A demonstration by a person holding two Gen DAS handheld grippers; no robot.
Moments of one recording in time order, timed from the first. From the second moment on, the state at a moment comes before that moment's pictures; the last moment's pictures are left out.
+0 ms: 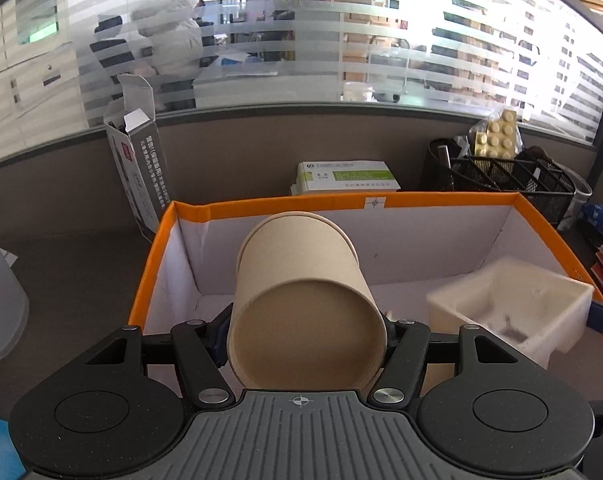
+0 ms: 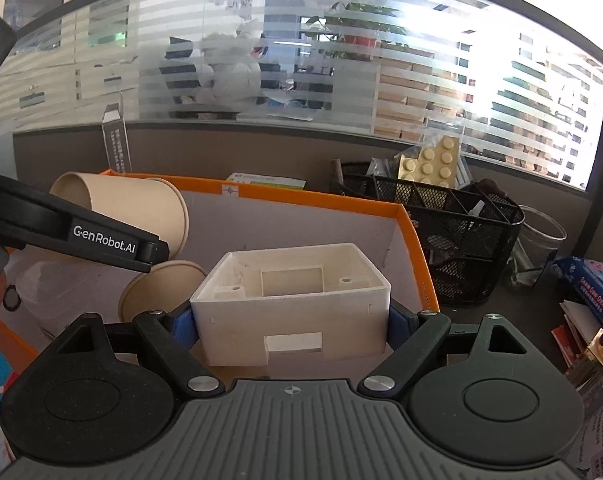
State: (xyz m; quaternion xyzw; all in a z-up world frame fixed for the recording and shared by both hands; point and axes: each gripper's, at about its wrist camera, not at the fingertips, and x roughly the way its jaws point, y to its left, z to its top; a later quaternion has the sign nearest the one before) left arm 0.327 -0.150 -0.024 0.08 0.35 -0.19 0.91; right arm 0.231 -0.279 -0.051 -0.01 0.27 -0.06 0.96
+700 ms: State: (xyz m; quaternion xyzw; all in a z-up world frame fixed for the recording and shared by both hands) left arm 0.329 -0.155 -0.033 0.09 0.36 -0.19 0.91; right arm 0.234 -0.277 -0.052 -0.02 0.27 -0.07 0.96
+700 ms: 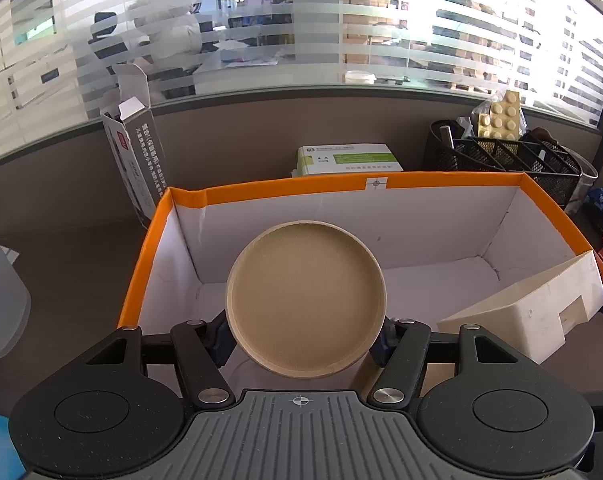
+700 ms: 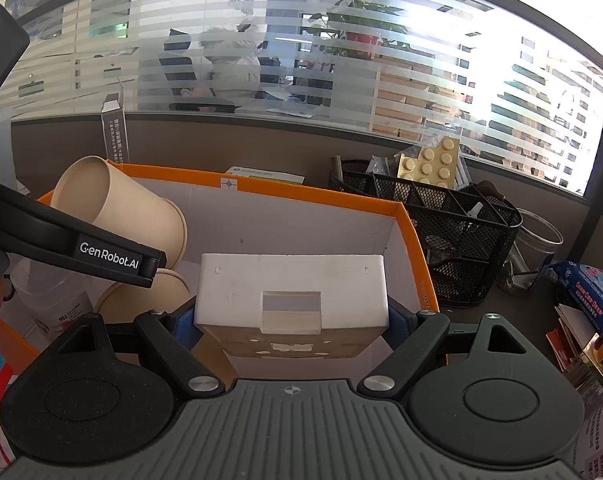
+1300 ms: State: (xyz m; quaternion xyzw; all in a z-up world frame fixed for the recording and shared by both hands) left arm 0.321 -0.151 -0.028 0.09 0.36 -0.20 0.91; right arm 0.230 -0.278 -0.050 -0.02 0.27 -0.06 0.96
